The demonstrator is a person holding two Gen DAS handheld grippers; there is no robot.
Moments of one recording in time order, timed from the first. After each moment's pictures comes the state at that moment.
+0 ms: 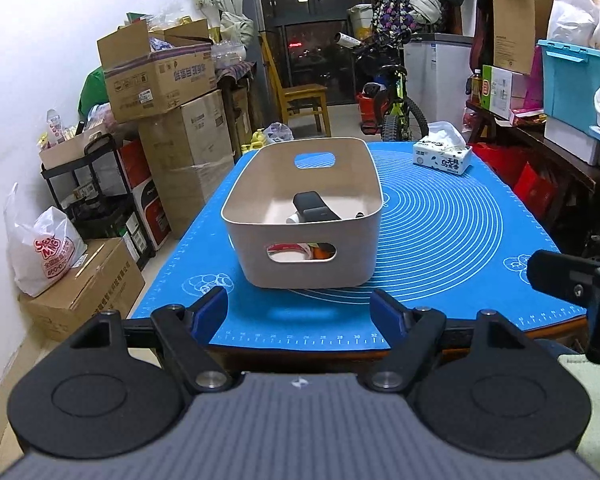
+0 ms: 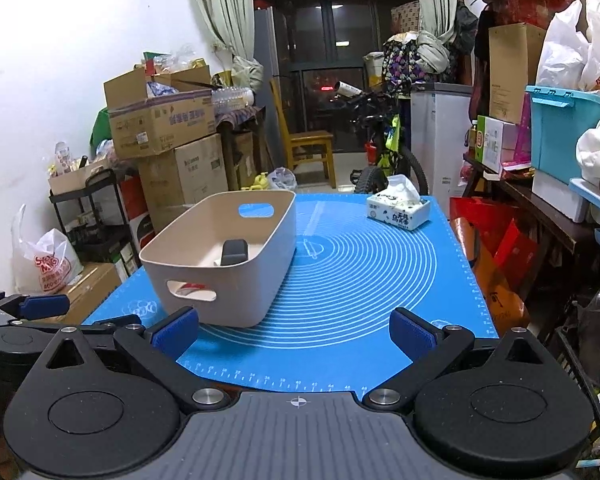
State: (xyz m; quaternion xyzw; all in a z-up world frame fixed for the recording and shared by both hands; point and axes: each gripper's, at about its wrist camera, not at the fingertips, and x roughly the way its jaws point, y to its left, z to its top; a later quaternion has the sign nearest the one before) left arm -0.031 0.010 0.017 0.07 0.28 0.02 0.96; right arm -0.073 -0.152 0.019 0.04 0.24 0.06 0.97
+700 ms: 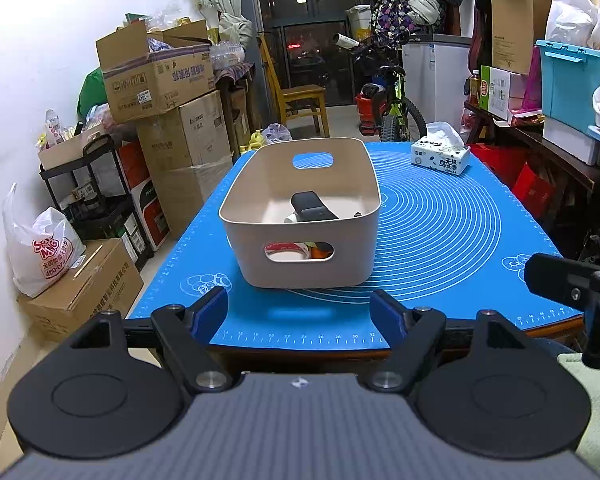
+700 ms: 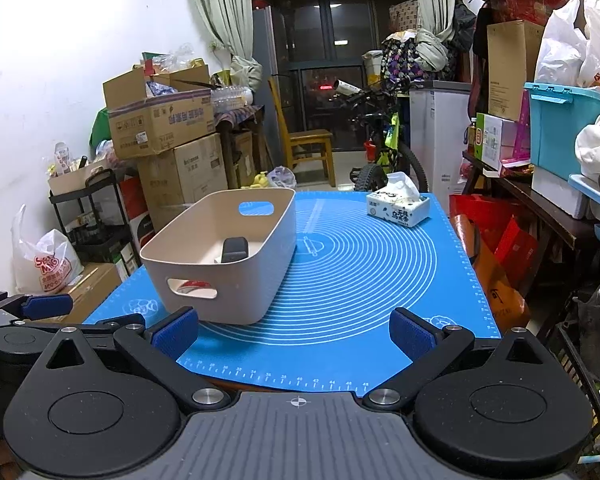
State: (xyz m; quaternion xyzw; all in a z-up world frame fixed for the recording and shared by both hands) left arm -0.031 0.008 0.014 0.07 0.28 0.02 0.96; right arm -0.073 -0.154 0.017 0.04 0.24 0.06 0.97
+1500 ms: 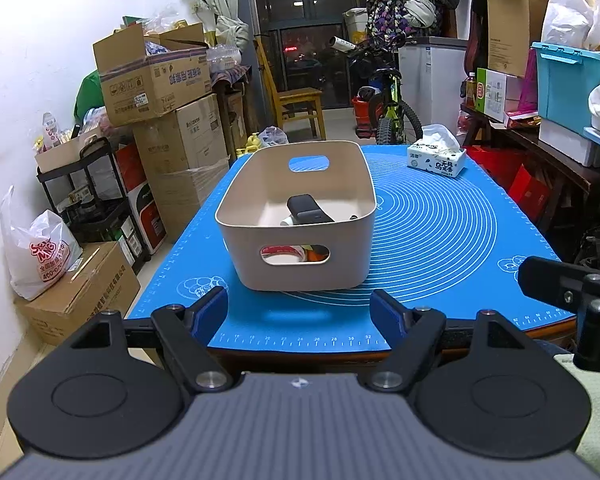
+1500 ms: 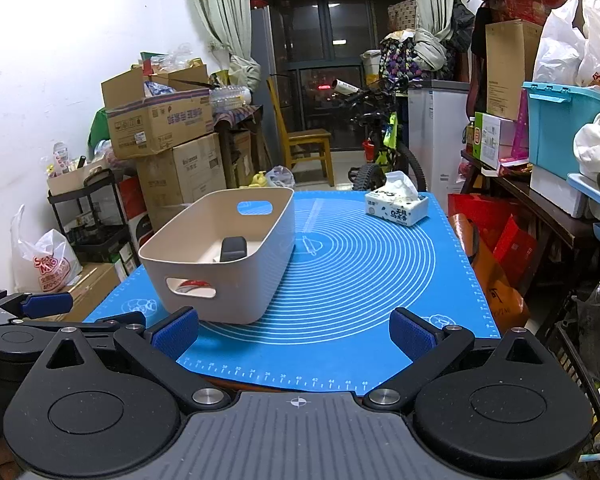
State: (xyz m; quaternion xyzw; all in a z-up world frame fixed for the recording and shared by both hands) left arm -0.031 0.002 0.017 0.07 0.28 0.01 0.96; right arm -0.073 -0.155 0.017 0.04 0.24 0.06 0.97
